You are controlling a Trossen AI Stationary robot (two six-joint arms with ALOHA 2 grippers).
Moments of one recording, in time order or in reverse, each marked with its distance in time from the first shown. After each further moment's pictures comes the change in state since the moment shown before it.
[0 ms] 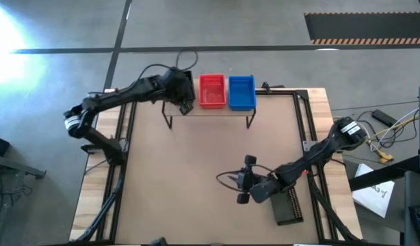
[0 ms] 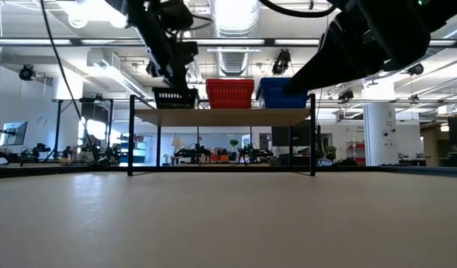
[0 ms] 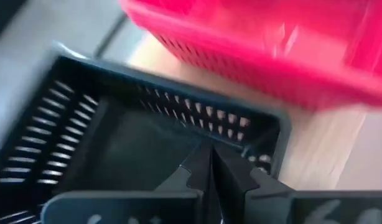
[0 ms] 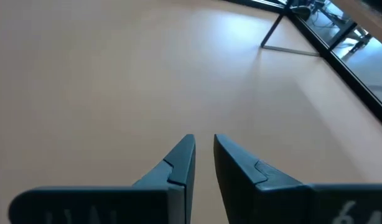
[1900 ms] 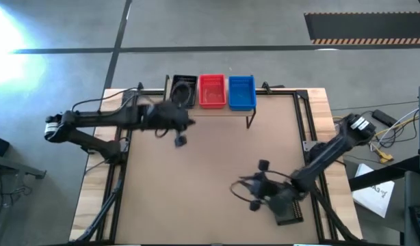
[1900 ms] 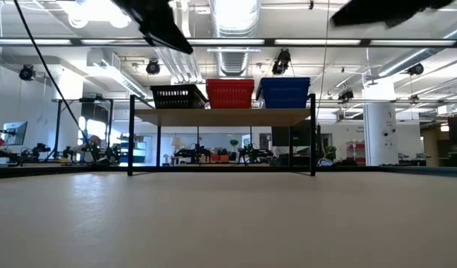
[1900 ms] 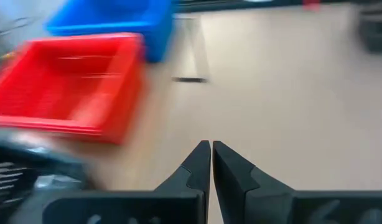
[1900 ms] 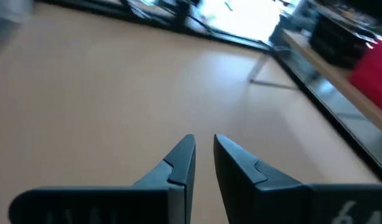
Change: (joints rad) left arm -0.418 -0.266 -0.223 0.191 -0.027 -0.023; right arm 0.184 -0.131 0.012 -0.135 0.191 0.031
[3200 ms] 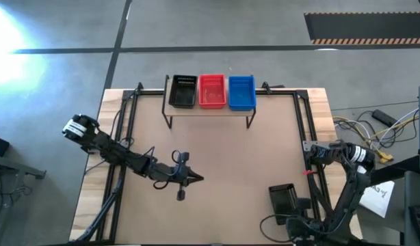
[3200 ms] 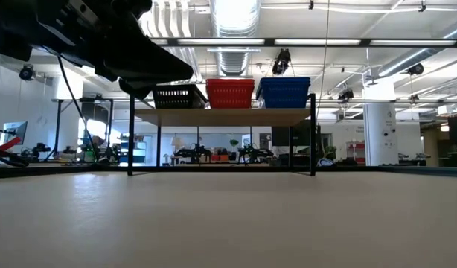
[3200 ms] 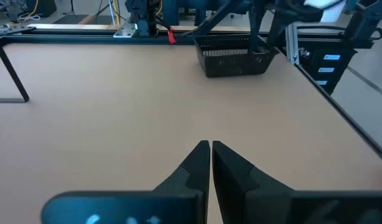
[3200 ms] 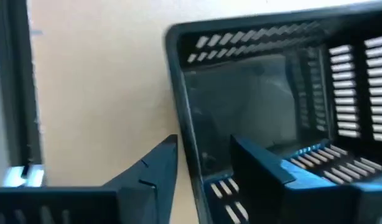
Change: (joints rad) left arm -0.540 0.298 -0.538 1.137 -0.156 -0.279; right arm 0.507 0.339 0.426 -1.038 -0.640 0.997
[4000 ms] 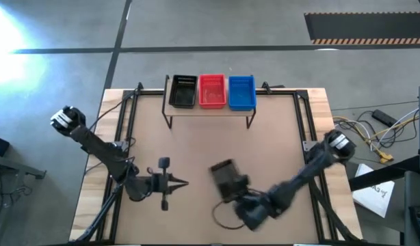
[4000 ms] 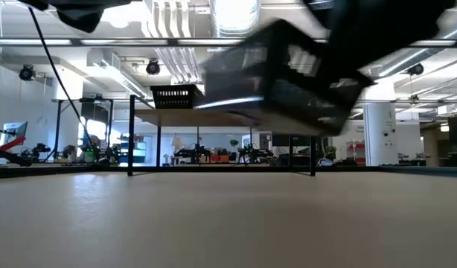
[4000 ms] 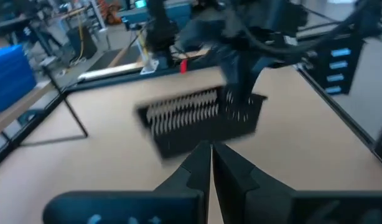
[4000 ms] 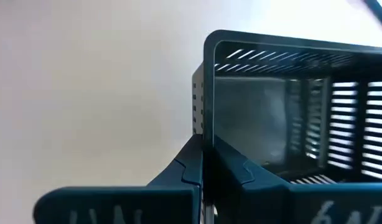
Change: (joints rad) left arm -0.298 -0.244 0.067 -0.342 -0.410 0.091; right arm -0.556 -0.011 0.025 0.492 0.235 -1.200
